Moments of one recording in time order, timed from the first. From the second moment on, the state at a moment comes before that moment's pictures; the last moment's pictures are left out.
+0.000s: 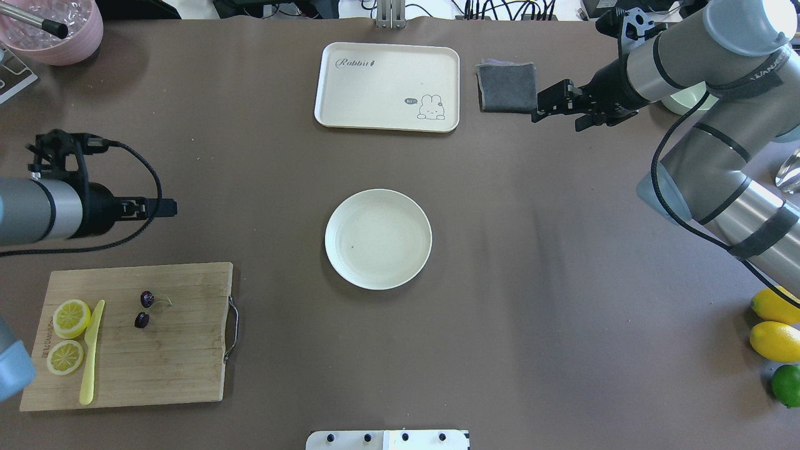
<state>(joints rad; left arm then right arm) -0.63 -1.54 -2.00 -2.13 -1.66 -1.18 0.97 -1.15 1.60 -0.98 2.23 1.08</state>
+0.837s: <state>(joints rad) -0.41 -1.29 -2.02 -2.30 -1.52 -1.27 0.96 -1.15 1.59 -0.98 2.19 1.08</state>
